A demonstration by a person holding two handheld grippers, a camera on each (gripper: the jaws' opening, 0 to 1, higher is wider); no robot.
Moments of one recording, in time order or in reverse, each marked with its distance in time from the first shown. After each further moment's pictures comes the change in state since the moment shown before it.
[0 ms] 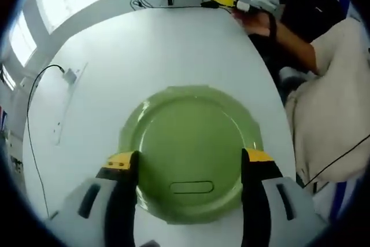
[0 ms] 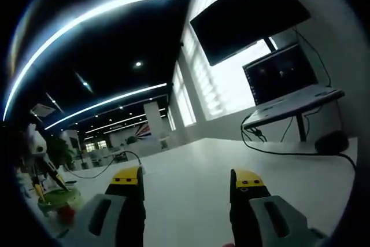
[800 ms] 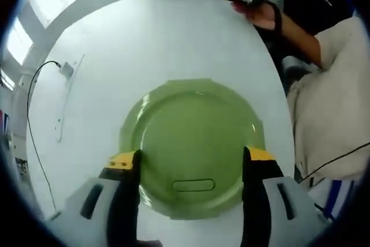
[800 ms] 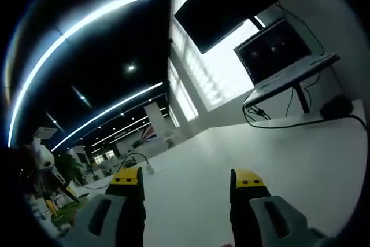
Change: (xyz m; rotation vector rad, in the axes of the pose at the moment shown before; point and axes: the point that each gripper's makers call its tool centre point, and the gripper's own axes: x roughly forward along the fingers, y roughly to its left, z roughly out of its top) left arm 0.005 -0.029 0.002 0.009 0.130 0.010; right arm 0.003 0.006 -0.024 0.166 0.041 0.013
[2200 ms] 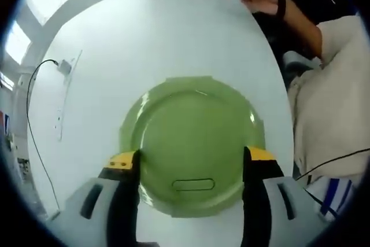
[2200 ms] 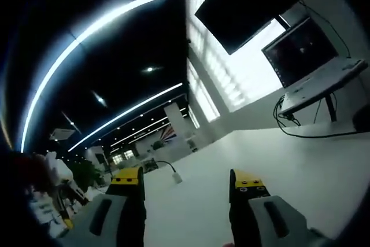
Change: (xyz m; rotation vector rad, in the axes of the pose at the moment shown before) left arm 0.001 0.002 0.000 0.007 0.070 -0.005; right arm 0.035 0.077 0.029 0.012 0.000 0.168
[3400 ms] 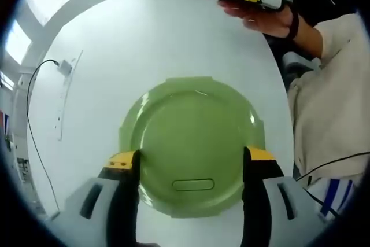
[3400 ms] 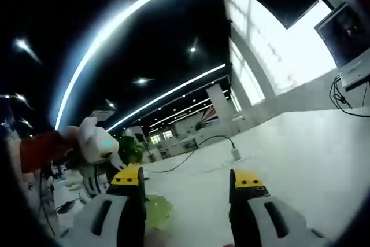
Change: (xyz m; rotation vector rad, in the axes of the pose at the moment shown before) left arm 0.000 -0.006 0.001 -0.002 -0.018 0.002; right arm 0.000 0.148 -0.076 -0.070 0.142 0.347
